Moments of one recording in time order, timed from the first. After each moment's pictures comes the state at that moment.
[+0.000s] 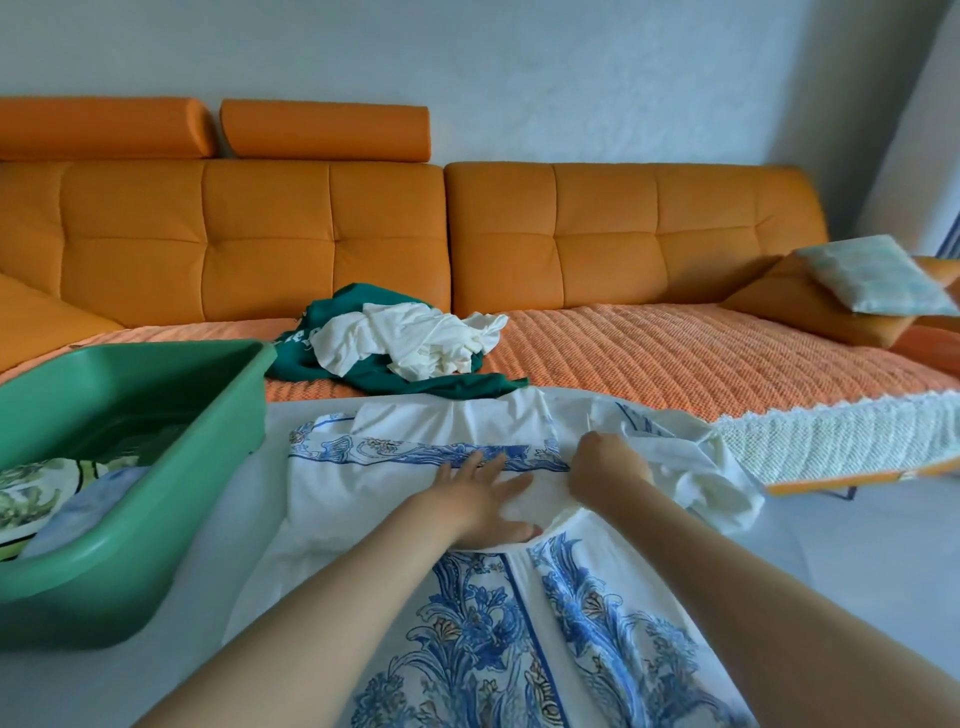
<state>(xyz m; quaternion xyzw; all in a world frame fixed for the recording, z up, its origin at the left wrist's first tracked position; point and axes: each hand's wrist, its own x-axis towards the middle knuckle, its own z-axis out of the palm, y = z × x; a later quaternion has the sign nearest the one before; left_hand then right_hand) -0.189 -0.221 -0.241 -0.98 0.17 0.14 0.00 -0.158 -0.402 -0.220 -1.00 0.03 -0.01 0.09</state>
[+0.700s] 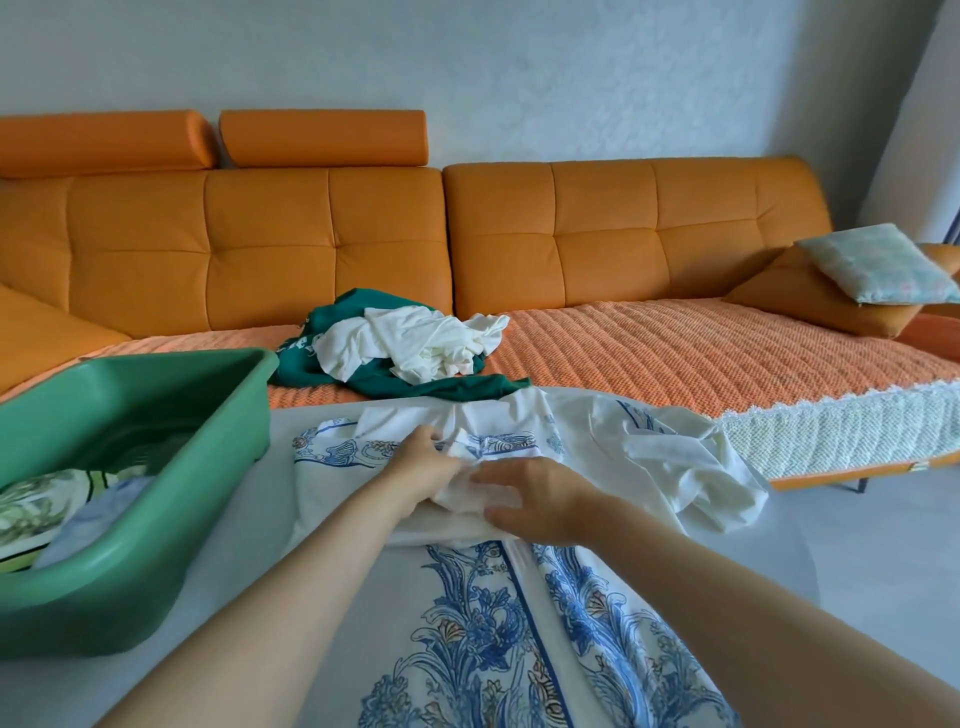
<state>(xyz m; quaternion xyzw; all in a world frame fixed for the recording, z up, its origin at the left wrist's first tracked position) -0.177 -0.181 -0.218 -0.87 -0.15 0.04 -0.47 -0.178 -0.372 -0.235 -0.92 -0.33 0.05 0.19</state>
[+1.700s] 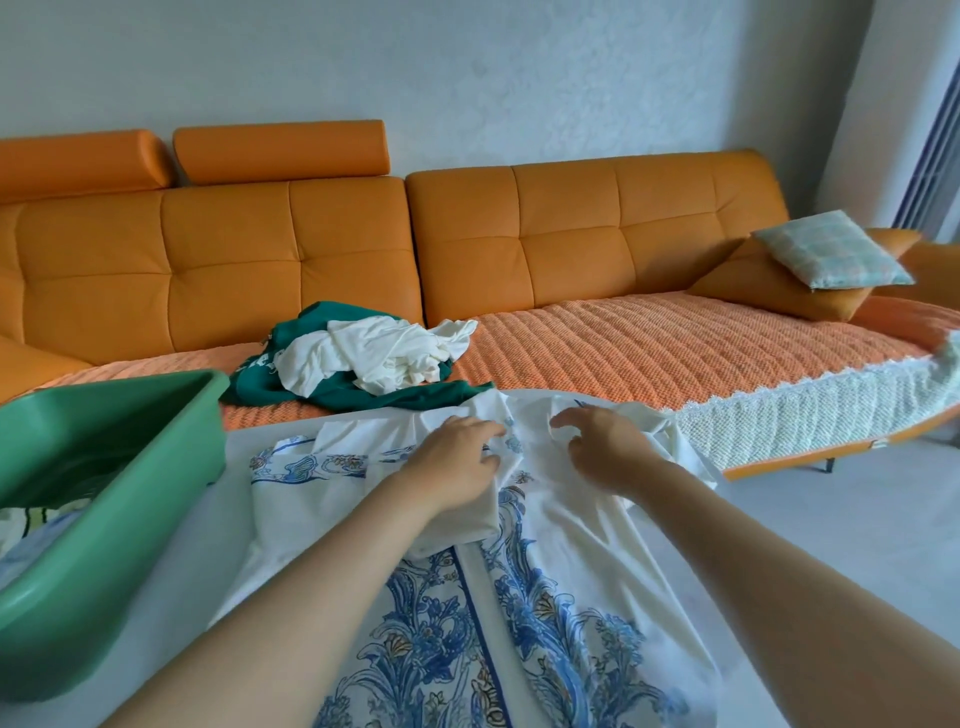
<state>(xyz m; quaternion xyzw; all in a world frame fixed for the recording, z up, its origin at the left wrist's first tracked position) -0.166 -0.255 -0.202 -0.97 0.16 -0.04 -0.17 -0.149 -0.476 -0.207 -0.97 -0.11 -0.07 0.22</state>
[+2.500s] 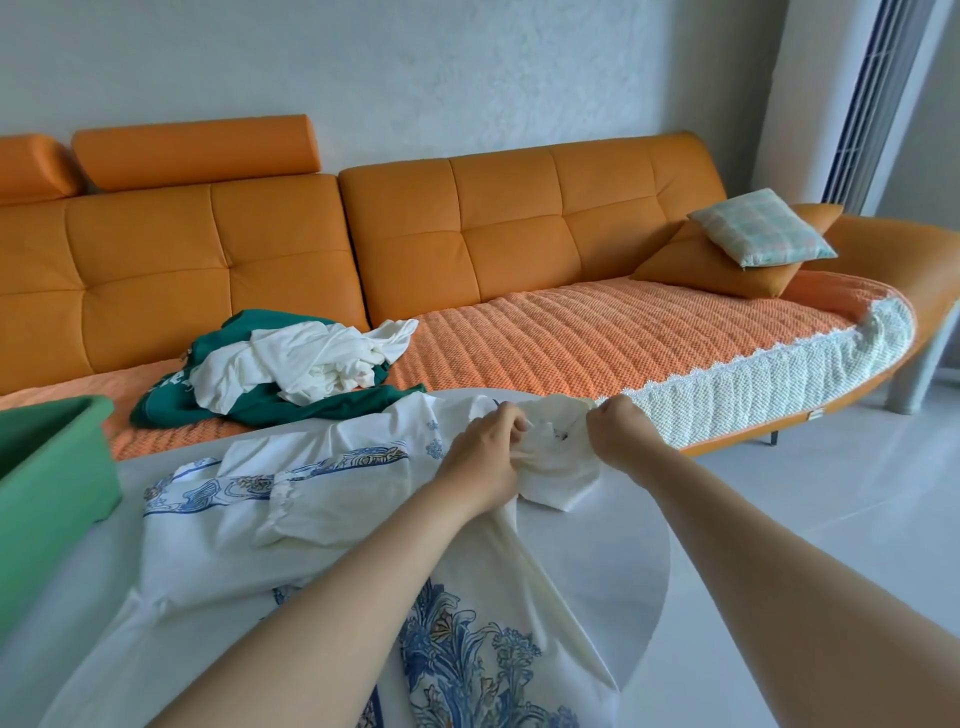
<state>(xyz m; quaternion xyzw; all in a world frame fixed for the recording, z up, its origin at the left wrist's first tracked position) -0.146 -0.386 -0.223 -0.95 0.18 -0.04 -0.24 -0.121 -0.578 -0.221 -0.91 0.15 -0.03 0.38</state>
